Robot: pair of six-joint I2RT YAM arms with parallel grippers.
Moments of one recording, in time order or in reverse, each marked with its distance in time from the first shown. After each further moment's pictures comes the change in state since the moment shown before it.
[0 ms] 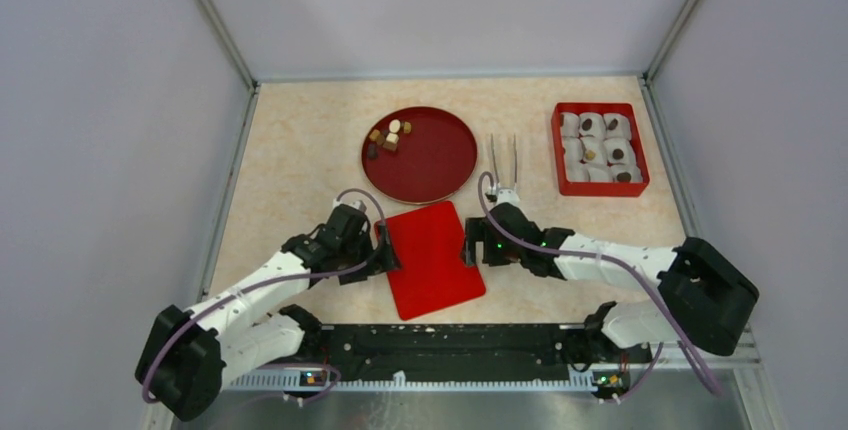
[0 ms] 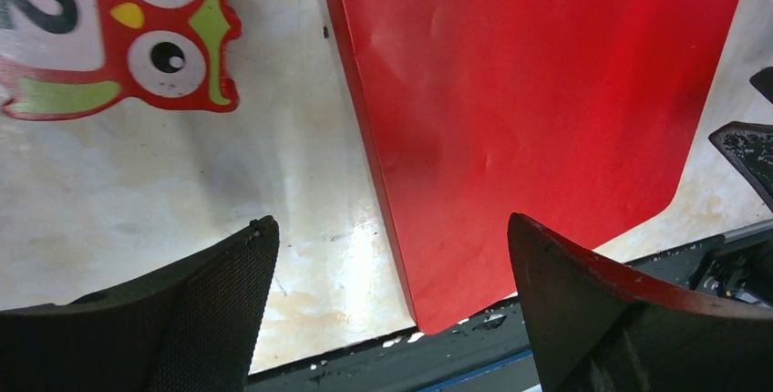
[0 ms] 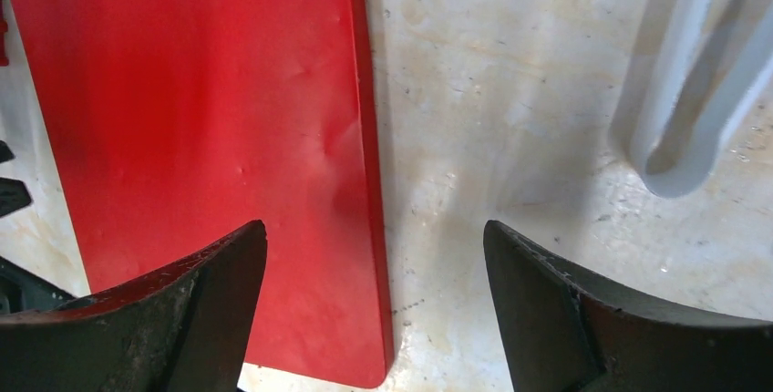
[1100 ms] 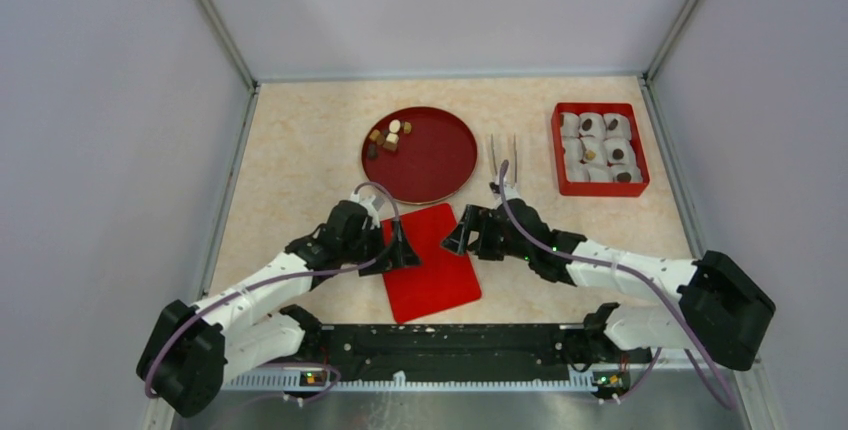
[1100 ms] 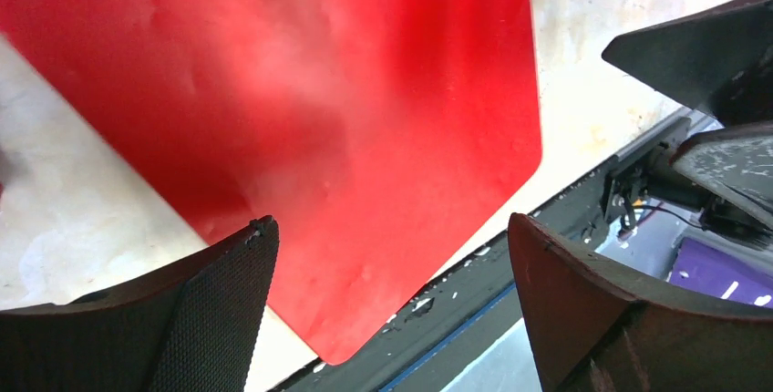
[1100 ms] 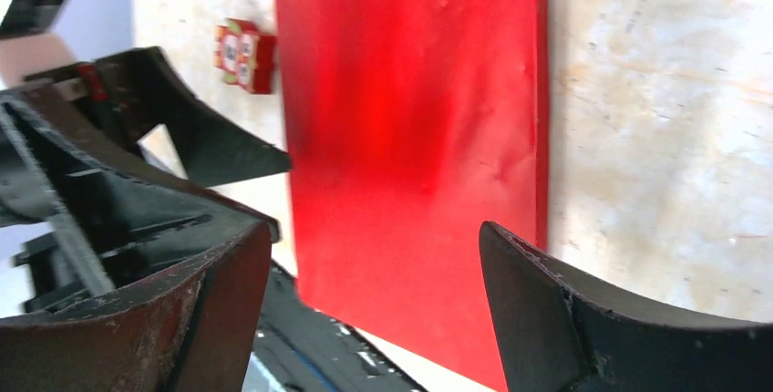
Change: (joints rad) left arm -0.008 0.035 -0.057 0.273 0.231 0.038; right arm 0.000 -0.069 -0.034 0.208 -0.162 0.214
